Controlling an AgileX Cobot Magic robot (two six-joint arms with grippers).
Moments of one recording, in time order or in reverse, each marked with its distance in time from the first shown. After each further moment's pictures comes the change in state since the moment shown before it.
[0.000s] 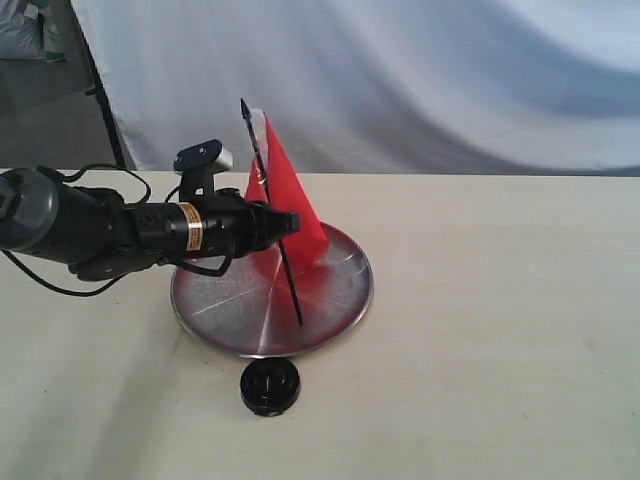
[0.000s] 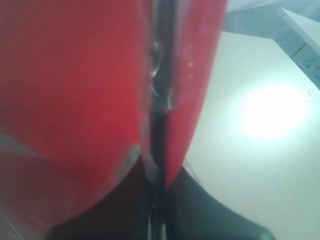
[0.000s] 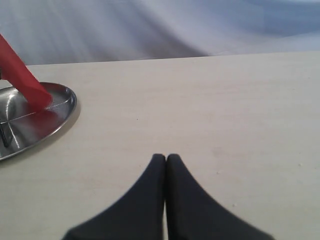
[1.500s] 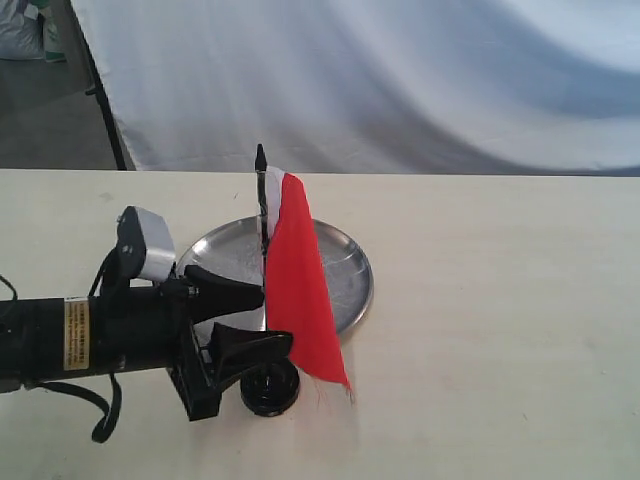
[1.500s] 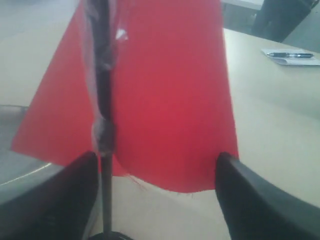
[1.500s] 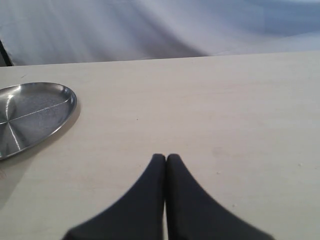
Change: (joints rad) left arm 0.035 -0.348 0.584 0.172 -0.429 0.587; right arm 0.000 0.000 0.000 0.000 0.000 0.000
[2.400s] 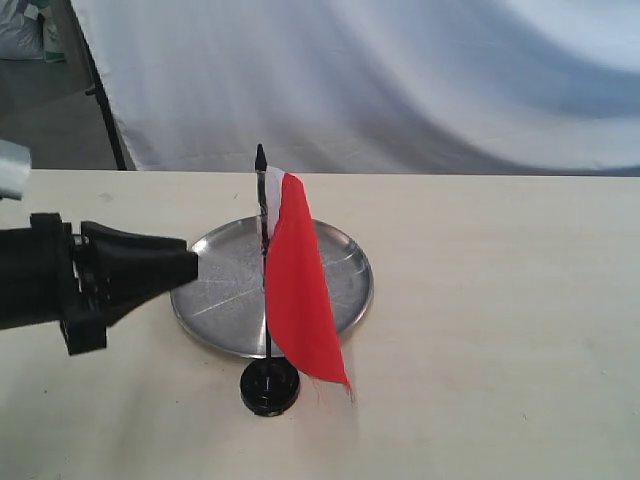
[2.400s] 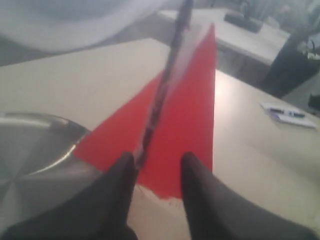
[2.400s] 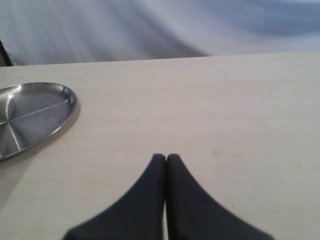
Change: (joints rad) left arm 0.272 -0.352 0.044 0.289 -0.026 -0.507; right arm 0.000 0.000 0.000 0.000 0.000 0.000
